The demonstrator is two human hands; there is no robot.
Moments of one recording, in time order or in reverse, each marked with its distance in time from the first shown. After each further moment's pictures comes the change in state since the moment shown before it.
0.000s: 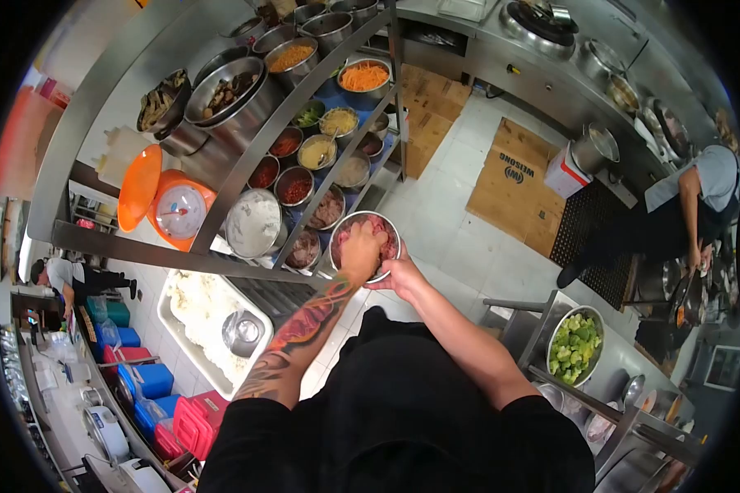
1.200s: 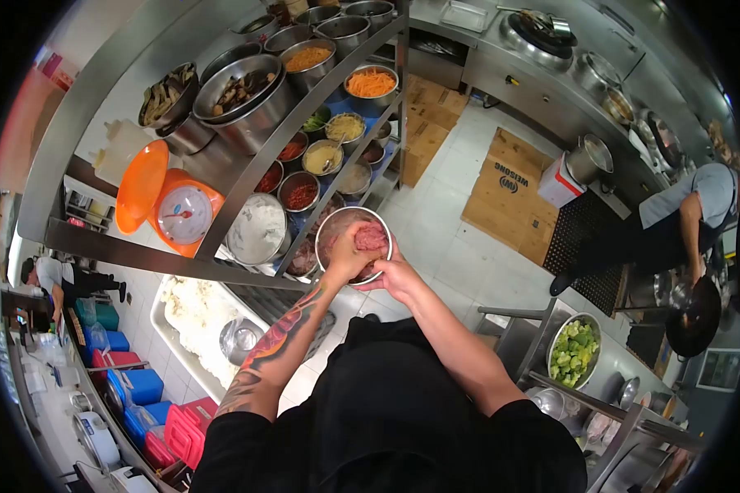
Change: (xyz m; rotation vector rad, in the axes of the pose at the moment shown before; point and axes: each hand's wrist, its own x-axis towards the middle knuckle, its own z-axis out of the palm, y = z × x) left_hand 0.002 -0.051 -0.022 -0.709 0.026 -0.302; right_hand 0.004 -0.016 0.045 -0.025 -0.103 -0.053
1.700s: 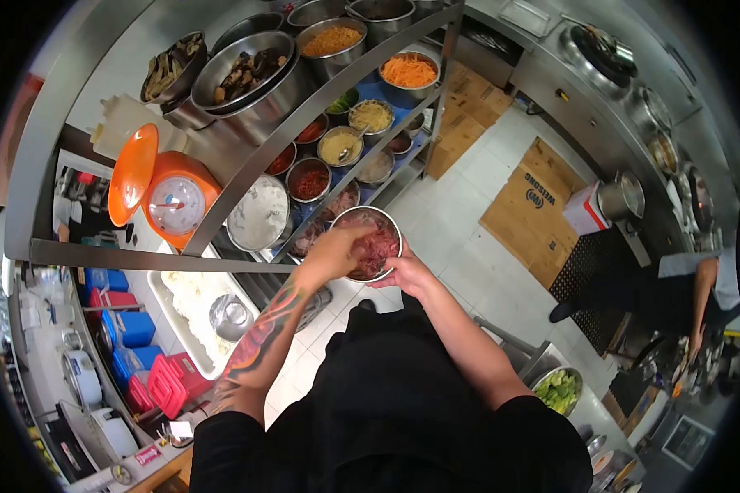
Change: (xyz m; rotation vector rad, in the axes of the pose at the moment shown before) left_hand 0.015 0.058 -0.054 0.258 -0.260 0.219; right_hand 0.060 -0.023 -0.065 -0.056 -0.146 0.276
